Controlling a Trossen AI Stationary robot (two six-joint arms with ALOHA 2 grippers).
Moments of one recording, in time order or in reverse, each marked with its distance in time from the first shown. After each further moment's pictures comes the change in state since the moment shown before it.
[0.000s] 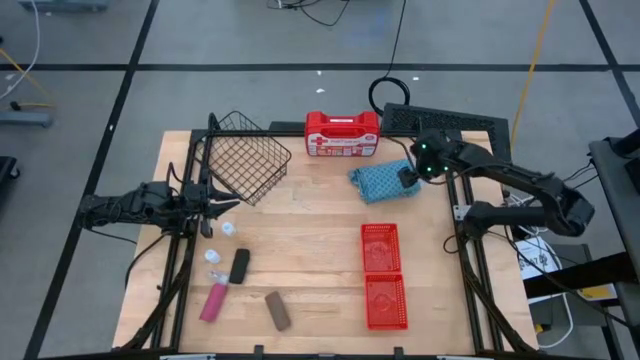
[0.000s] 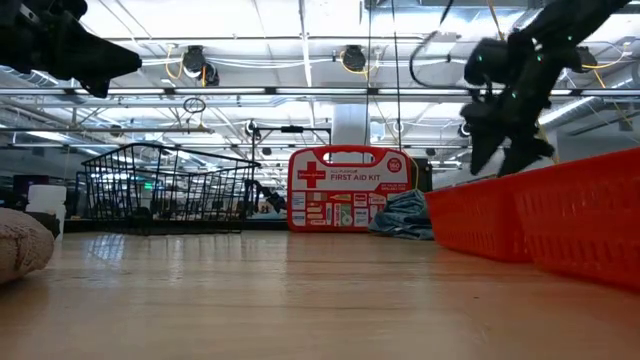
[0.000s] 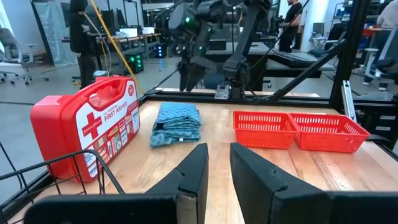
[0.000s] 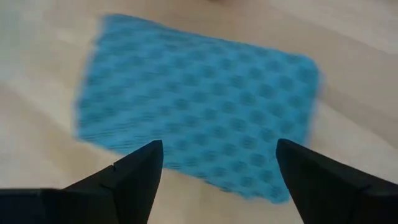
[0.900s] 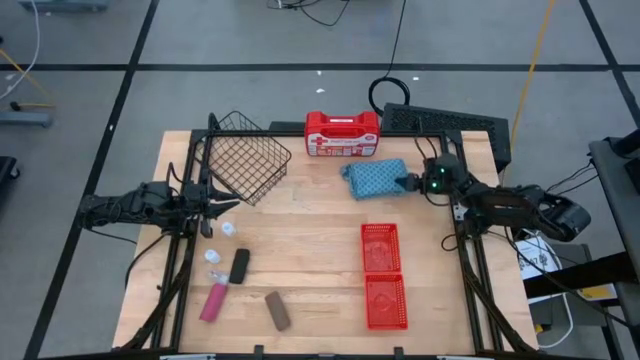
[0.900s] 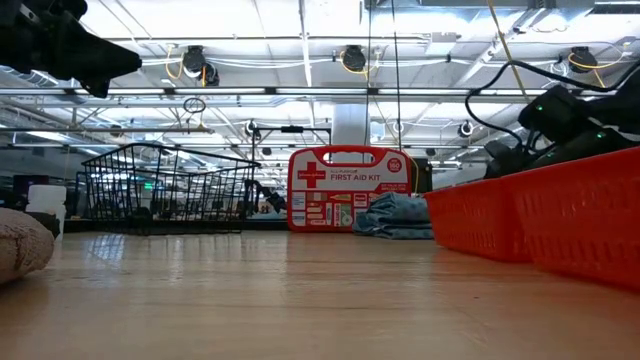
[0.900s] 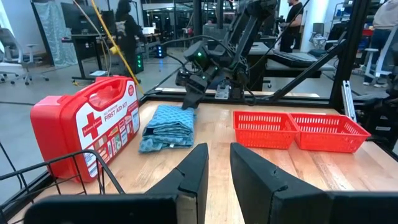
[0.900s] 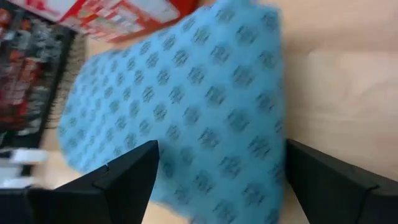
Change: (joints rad) left arm 0.000 0.000 0.000 0.000 0.000 0.000; right arm -0.175 0.011 -0.643 1.113 -0.298 0.339
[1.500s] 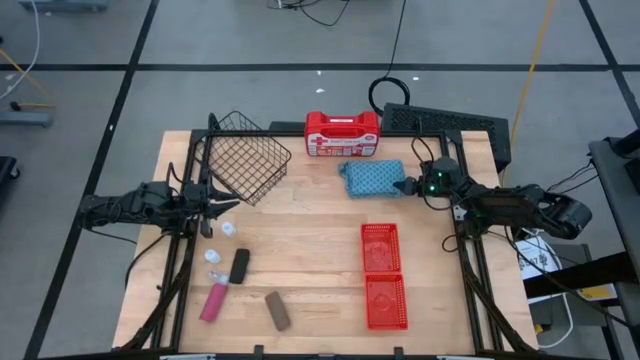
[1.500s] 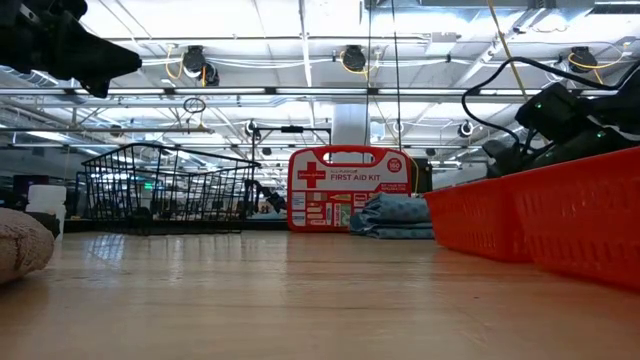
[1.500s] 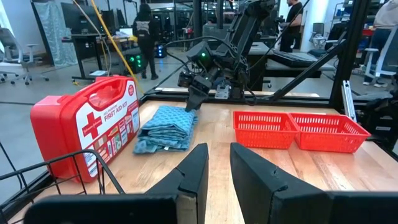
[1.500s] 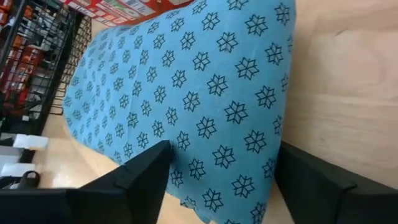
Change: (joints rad) left arm 0.000 0.000 0.000 0.000 0.000 0.000; right arm 0.077 0.005 -0.004 0.010 0.077 -0.001
